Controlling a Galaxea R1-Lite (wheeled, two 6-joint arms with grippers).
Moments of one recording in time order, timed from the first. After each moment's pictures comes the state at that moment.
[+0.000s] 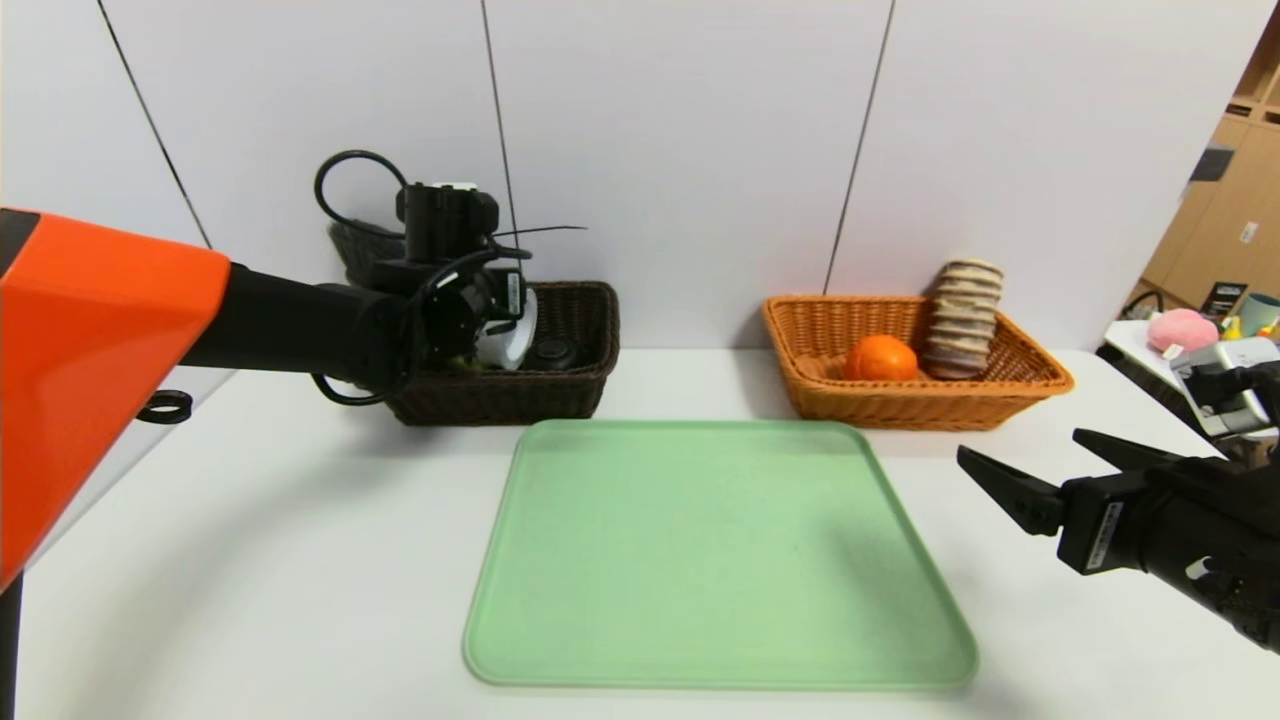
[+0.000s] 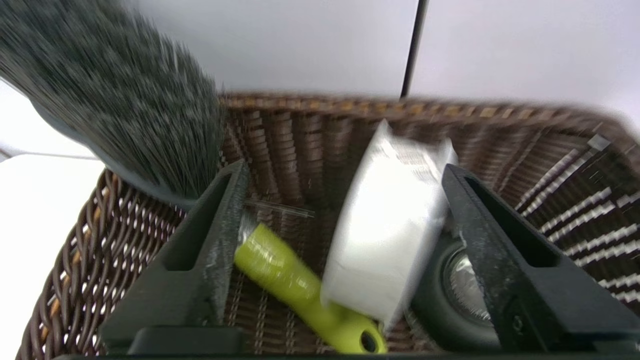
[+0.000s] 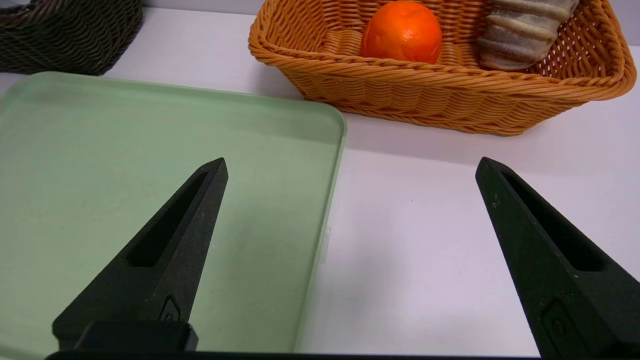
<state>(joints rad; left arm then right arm) -0.37 2.09 -1.51 -0.36 0.49 -0.11 0.36 1.25 -0.34 -0.69 -0.17 0.06</state>
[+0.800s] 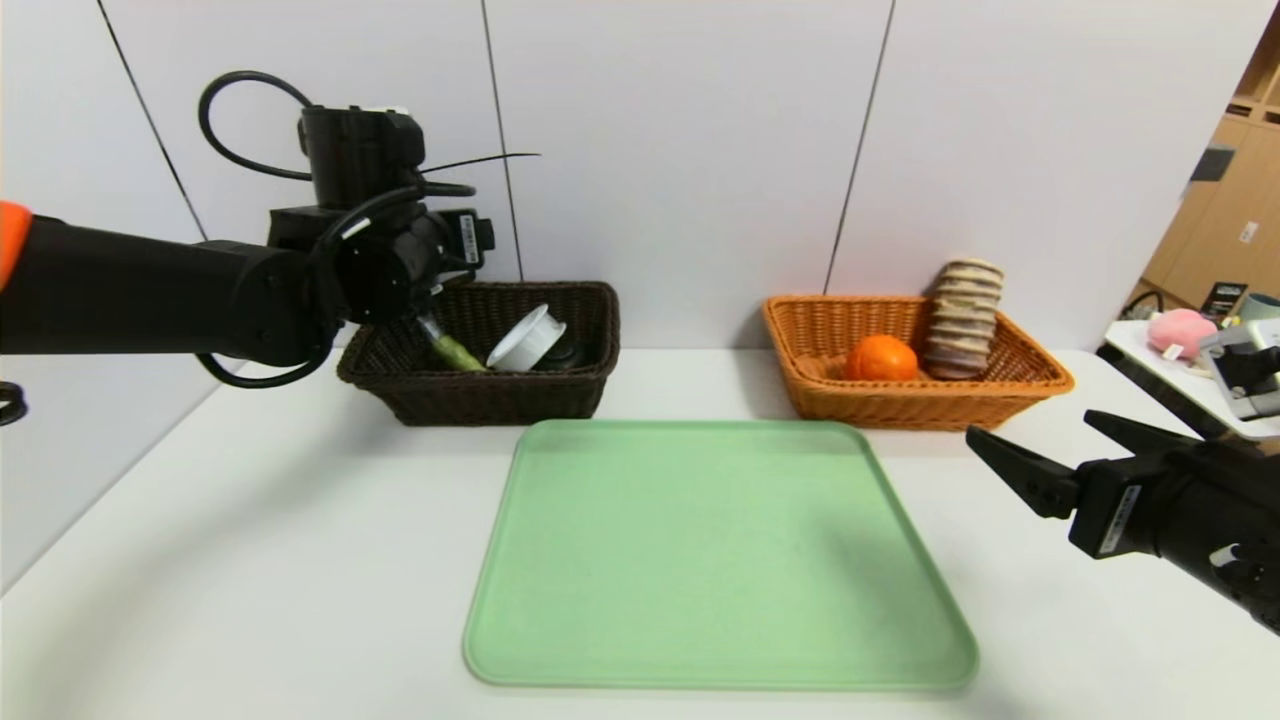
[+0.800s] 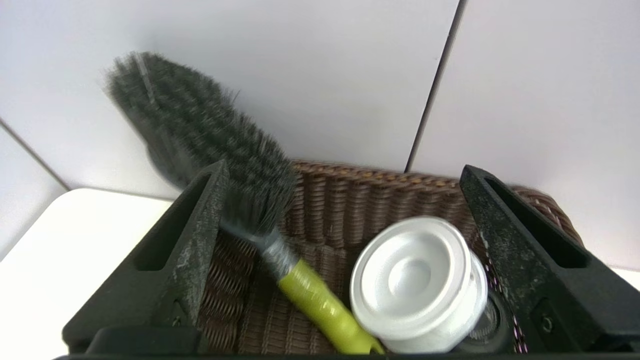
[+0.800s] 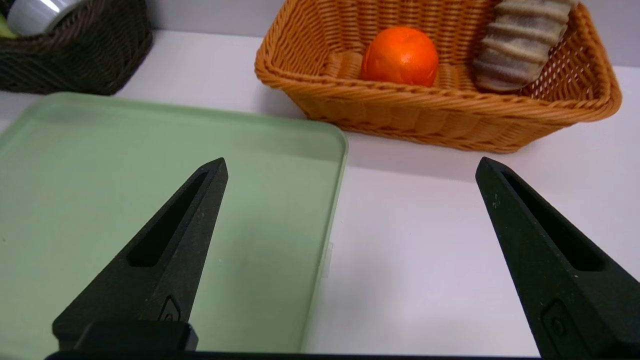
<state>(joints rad) -0.36 1.91 -1.43 -0.39 0.48 -0.11 0.36 1.23 -0.36 -0.69 -0.18 0.06</state>
